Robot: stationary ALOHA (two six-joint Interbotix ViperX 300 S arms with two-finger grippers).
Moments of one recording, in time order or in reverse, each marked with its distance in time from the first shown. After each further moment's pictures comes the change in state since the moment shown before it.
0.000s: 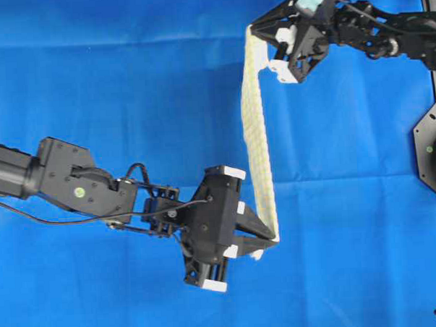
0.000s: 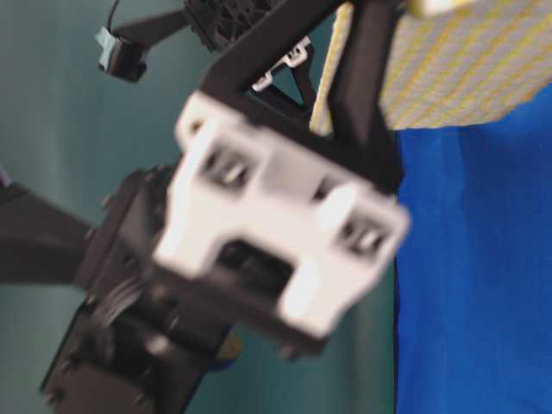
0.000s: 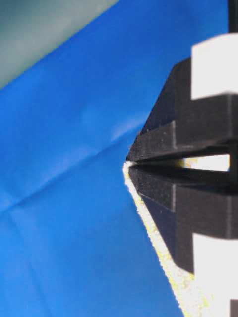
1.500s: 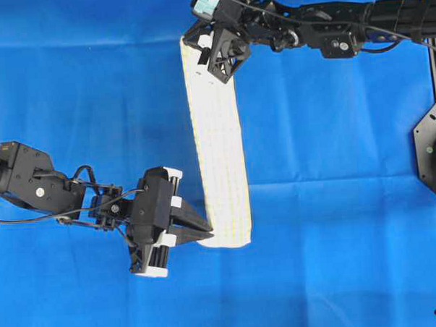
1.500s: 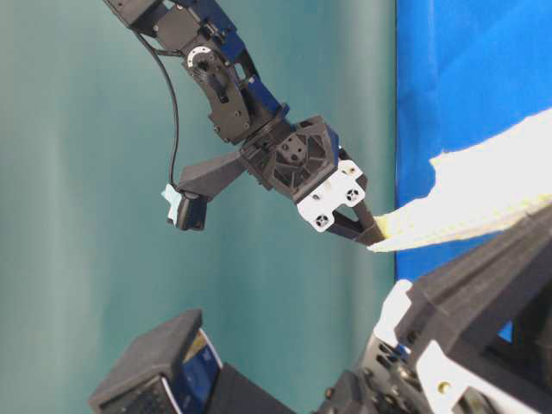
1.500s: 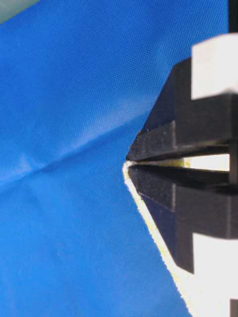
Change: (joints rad) left arm -0.017 -0.051 0.383 -0.046 -0.275 -0.087; right arm 0.060 0.420 -0.403 -0.023 0.112 0.017
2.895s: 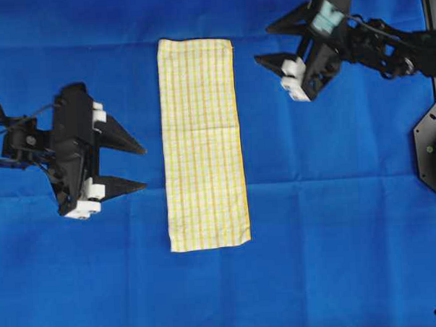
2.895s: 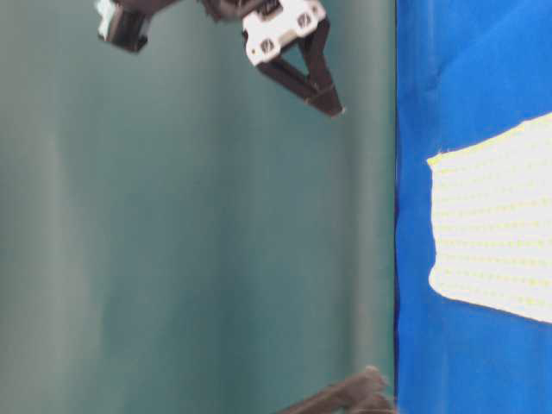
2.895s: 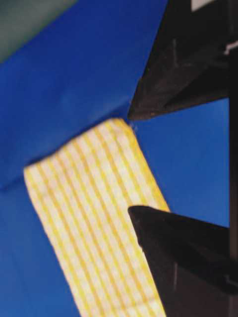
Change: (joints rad) left arm 0.195 -0.514 0.242 0.006 0.365 -0.051; right arm 0.031 -0.482 0.500 0.028 -0.167 0.008
